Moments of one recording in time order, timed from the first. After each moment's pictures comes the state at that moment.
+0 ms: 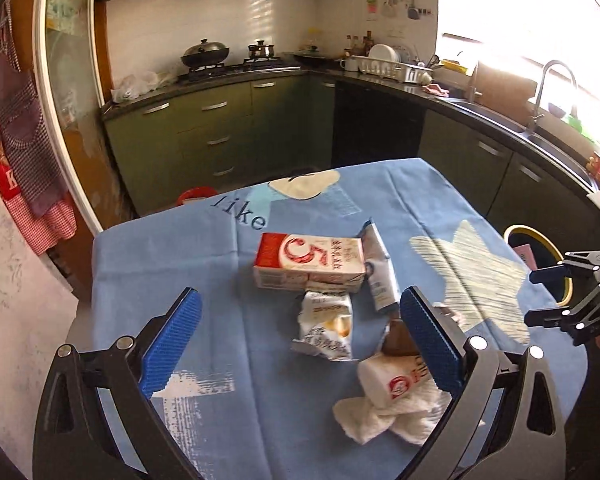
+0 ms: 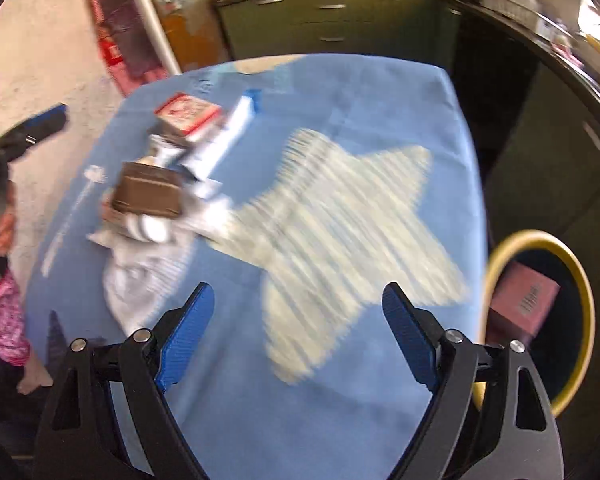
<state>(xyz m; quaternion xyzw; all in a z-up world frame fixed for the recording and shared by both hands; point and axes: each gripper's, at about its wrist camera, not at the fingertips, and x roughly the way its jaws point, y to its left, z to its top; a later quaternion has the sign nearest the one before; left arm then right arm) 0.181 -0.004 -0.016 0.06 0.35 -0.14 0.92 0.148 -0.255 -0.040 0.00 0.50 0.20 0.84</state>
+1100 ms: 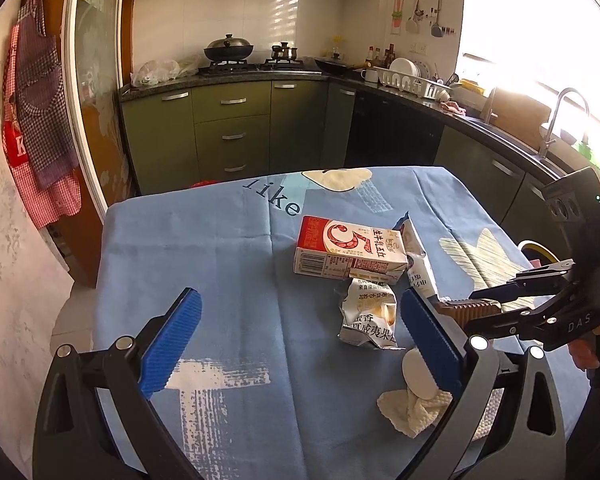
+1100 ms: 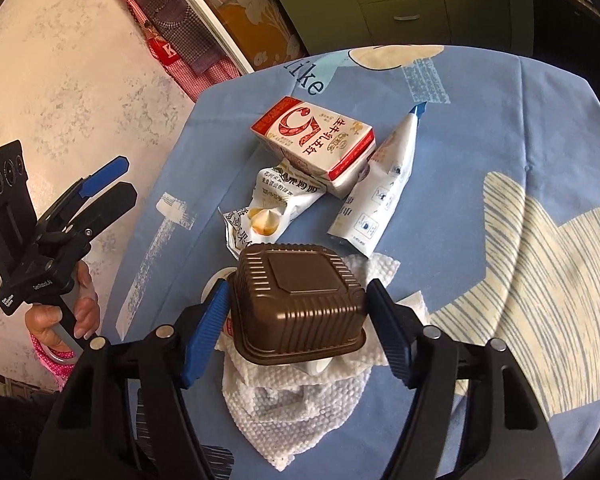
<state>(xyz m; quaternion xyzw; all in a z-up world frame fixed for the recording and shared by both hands) 0.180 0.031 -0.042 0.01 0.34 -0.13 0.93 0.207 -0.156 -0.054 0.08 0.53 0.29 0.80</state>
